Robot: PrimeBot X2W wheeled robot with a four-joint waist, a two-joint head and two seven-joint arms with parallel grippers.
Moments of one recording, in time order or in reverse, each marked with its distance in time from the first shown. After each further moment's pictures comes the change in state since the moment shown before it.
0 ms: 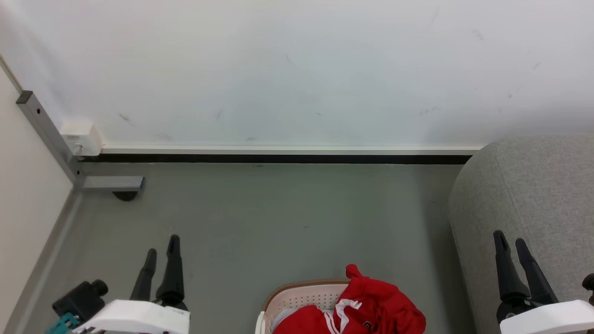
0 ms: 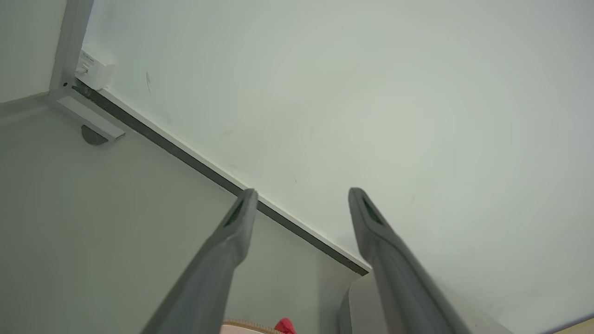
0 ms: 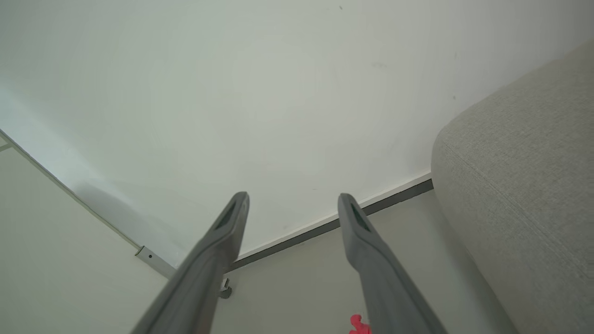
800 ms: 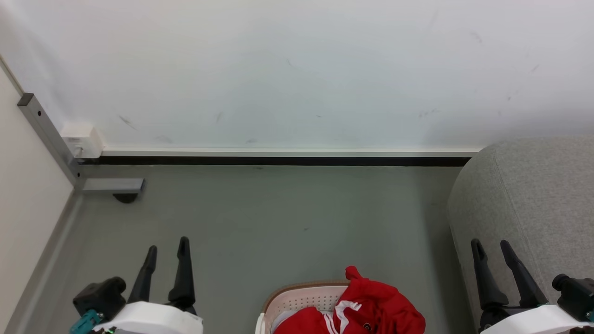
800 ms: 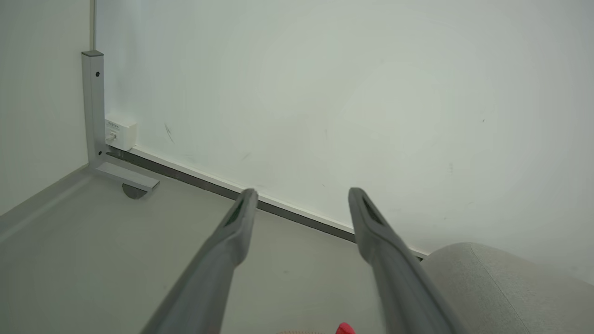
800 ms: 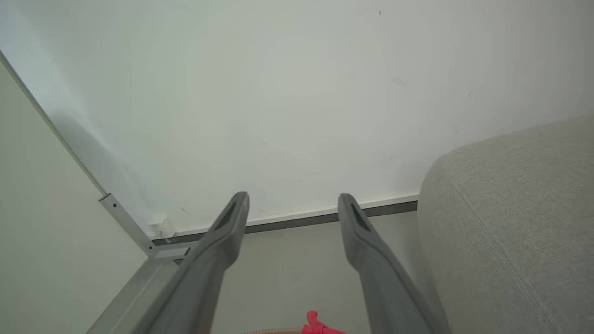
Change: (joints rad) left arm 0.000 0.019 -0.056 0.013 0.273 0.051 -0.068; right arm -0.020 -0.016 0.069 0.067 -0.267 0.000 -0.067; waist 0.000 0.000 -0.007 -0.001
